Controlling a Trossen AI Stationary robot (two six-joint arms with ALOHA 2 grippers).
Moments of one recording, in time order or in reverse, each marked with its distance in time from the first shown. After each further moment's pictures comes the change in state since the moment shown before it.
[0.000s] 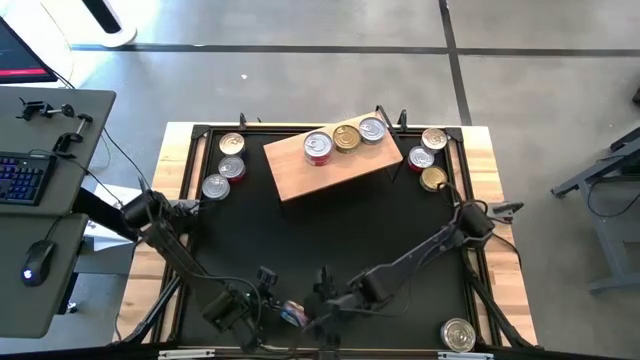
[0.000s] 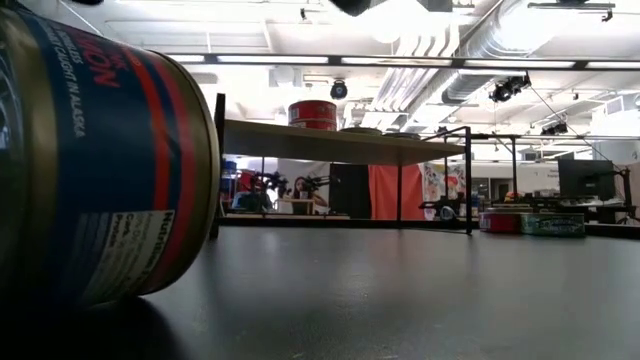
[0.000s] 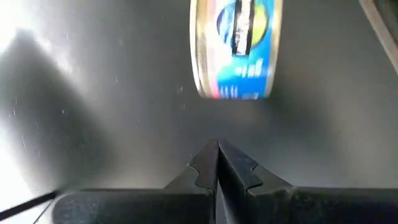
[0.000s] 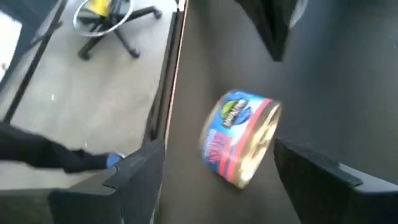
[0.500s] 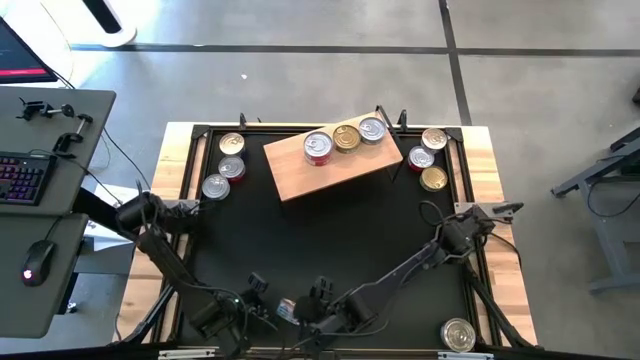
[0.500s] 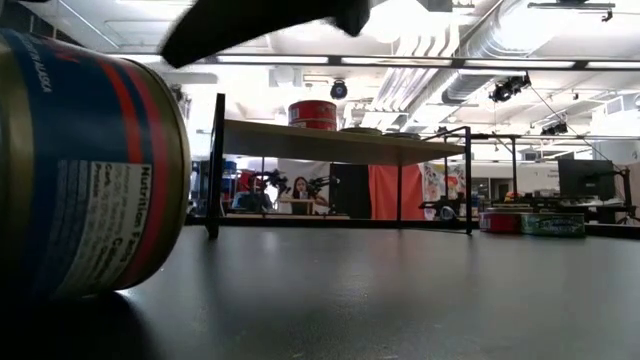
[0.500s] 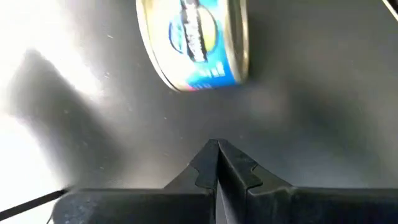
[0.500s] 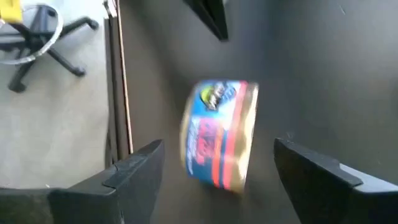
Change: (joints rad) left arm -0.103 -0.005 -0.080 0.038 -0.099 -0.009; right arm 0.012 0.227 0.329 -0.252 0.193 0.232
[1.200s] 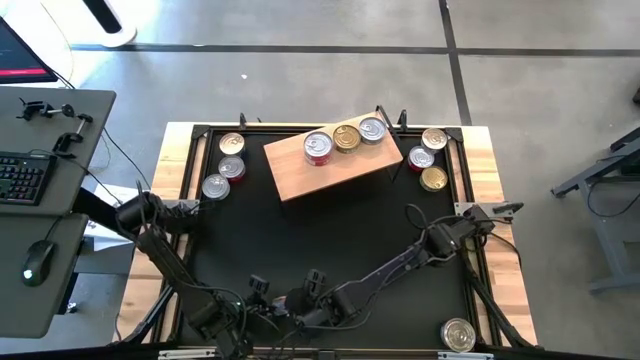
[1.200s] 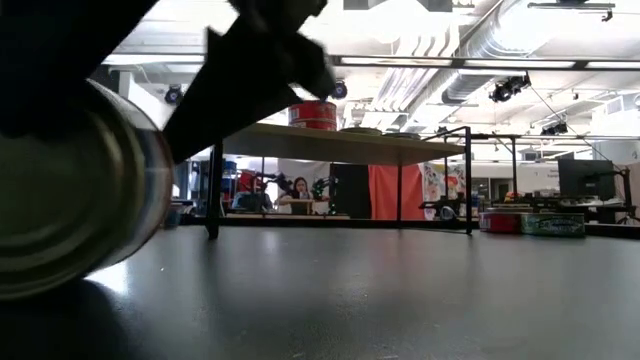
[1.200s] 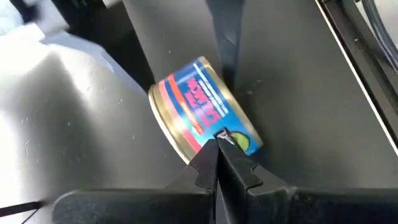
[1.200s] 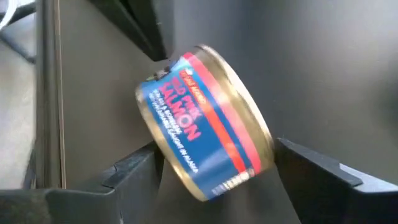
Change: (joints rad) left arm -0.001 -0.005 0.000 0.143 -0.079 -0.136; right arm -0.055 0.109 0.071 -0.037 0.015 -0.061
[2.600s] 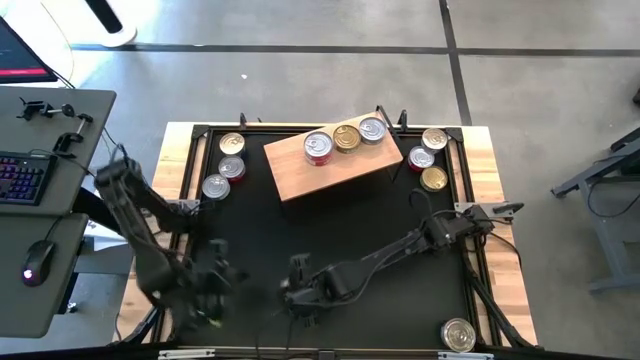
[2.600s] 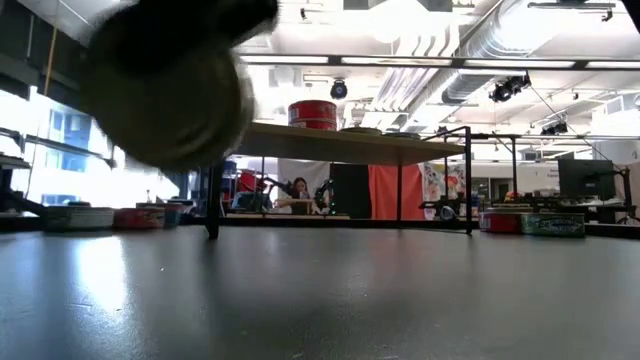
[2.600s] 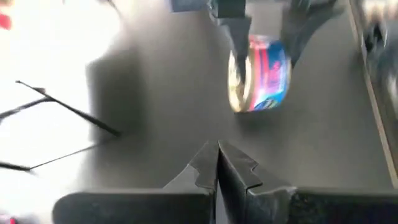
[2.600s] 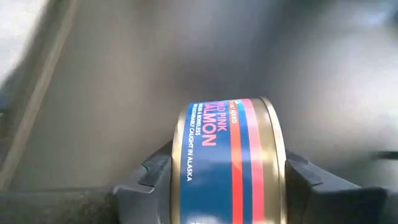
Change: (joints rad) left arm -0.096 -0.415 -0.082 -0.378 -0.205 -0.488; right arm -0.082 -0.056 0.138 -0.210 -0.089 -0.539
